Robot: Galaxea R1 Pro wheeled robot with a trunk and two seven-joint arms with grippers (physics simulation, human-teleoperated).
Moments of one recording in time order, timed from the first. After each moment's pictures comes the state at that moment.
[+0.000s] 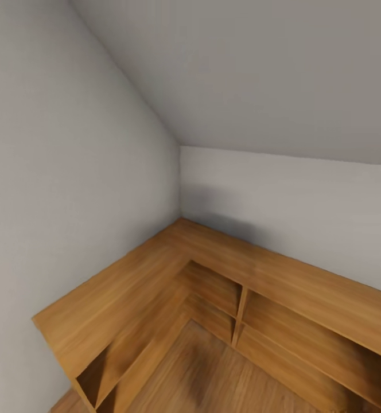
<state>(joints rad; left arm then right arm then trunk) 0.02 -0.04 0.28 -0.20 -0.07 -0.98 0.16 -0.10 0.03 0.59 -0.26 -0.35 -0.80 -0.39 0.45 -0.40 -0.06</state>
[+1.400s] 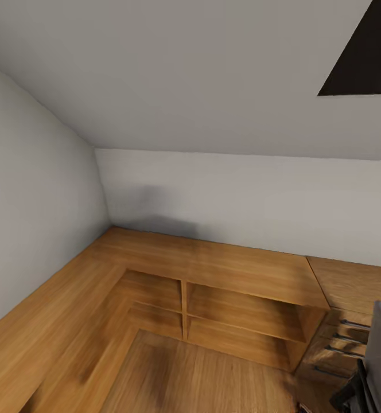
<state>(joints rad) 0.02 0.01 0.29 -0.20 -0.06 -0.91 0.16 -0.10 0.05 0.60 -0.26 -0.34 -0.80 -0.38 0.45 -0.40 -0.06</state>
